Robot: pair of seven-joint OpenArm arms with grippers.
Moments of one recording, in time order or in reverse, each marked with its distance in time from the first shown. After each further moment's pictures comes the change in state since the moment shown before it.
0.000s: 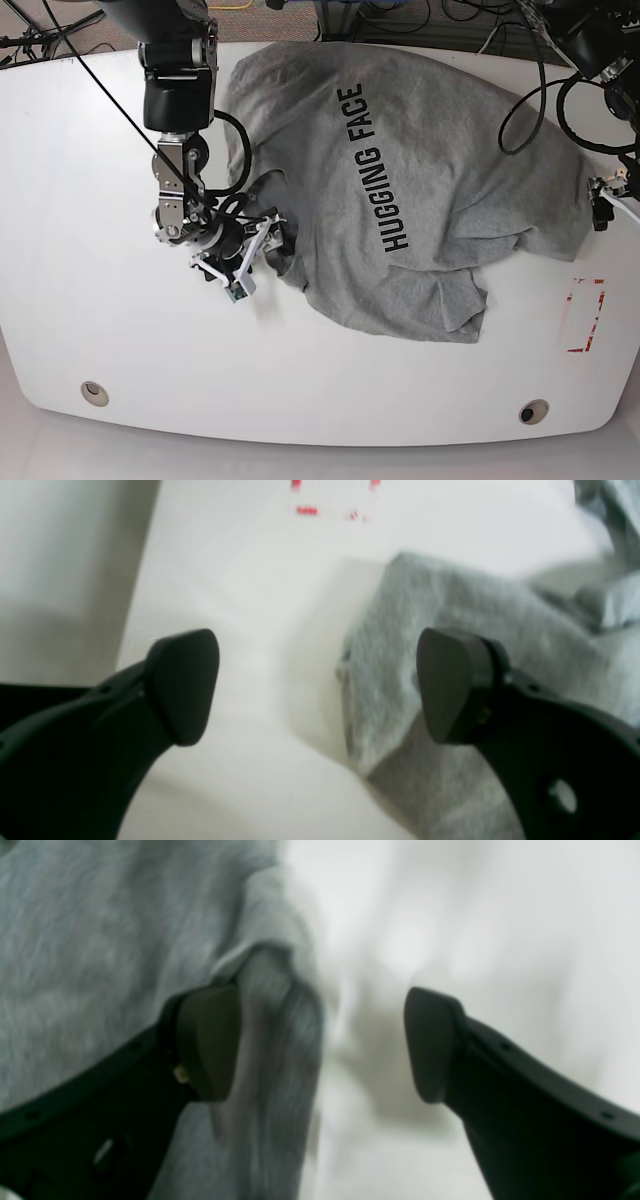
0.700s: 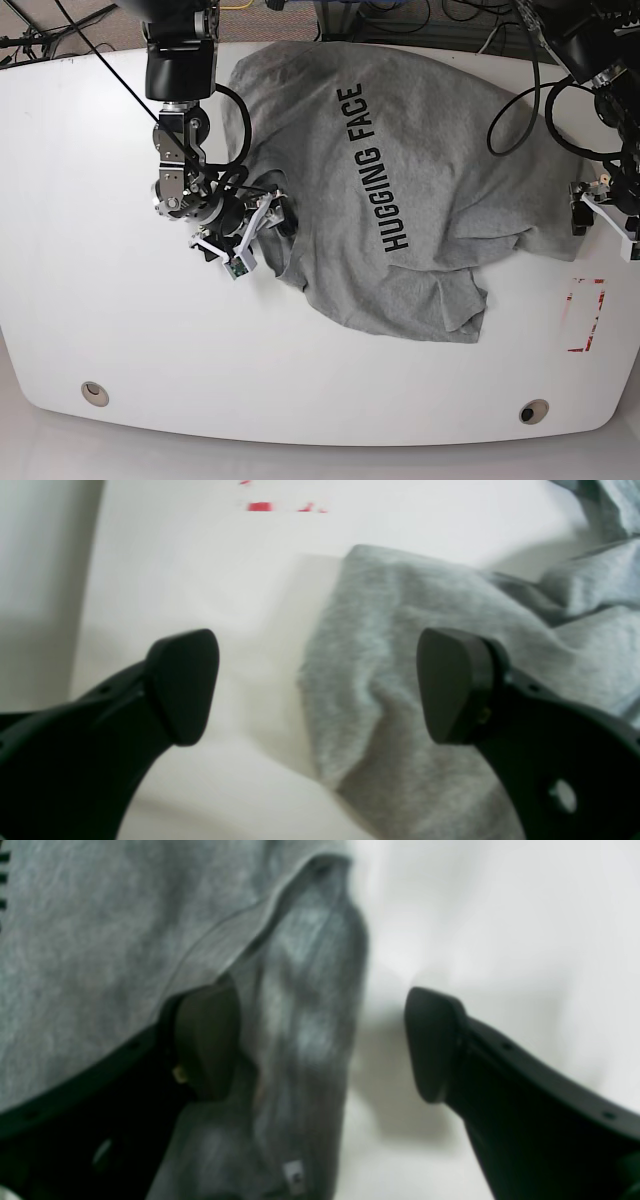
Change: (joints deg) left arm -0.9 0.5 6.1 -1.5 0.1 -0.3 -0.3; right arm -7.4 -0.1 0.1 7.9 0.0 0.3 0.7
